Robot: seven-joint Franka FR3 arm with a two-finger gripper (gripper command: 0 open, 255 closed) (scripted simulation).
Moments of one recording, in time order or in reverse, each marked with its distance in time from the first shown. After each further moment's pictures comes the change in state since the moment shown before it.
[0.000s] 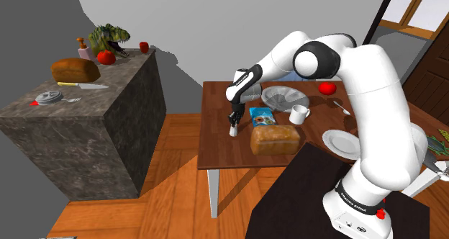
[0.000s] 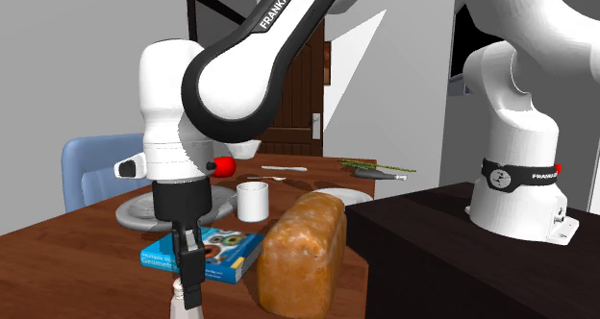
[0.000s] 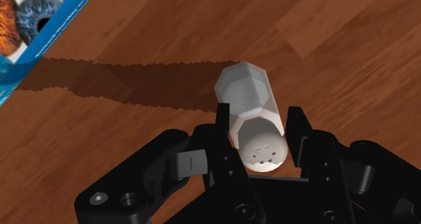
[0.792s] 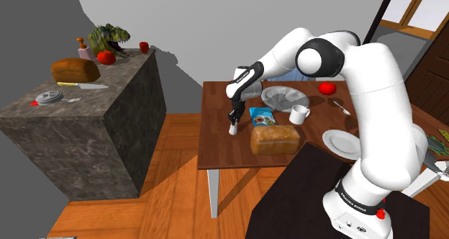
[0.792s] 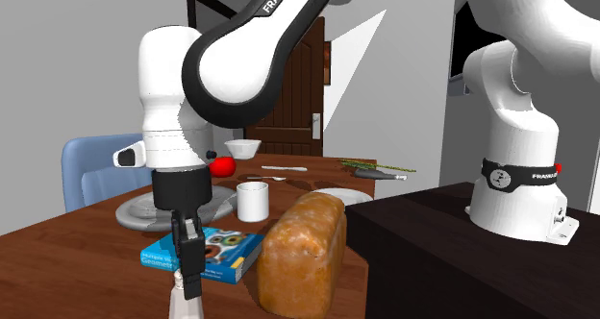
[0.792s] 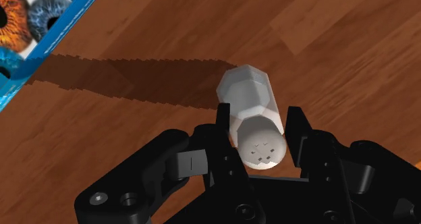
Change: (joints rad) arm 0.005 -0.035 -0.004 -0.013 -0.005 -0.023 0.007
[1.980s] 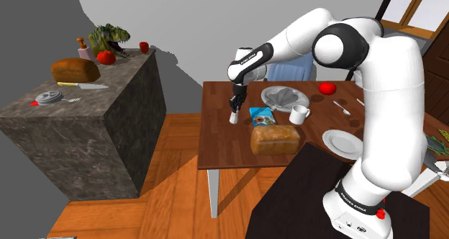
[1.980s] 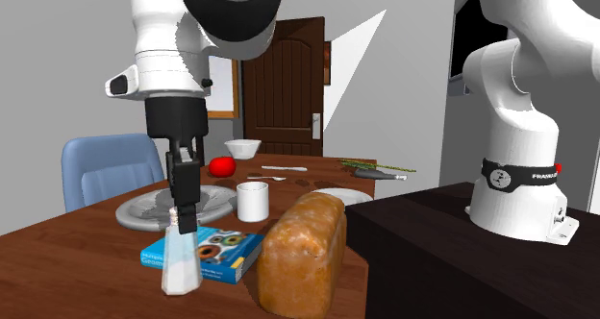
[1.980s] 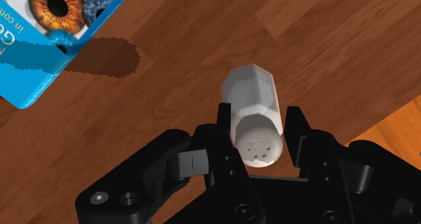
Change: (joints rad) arm 0.014 -0.172 -0.025 -0.008 -0.035 -0.162 0.032
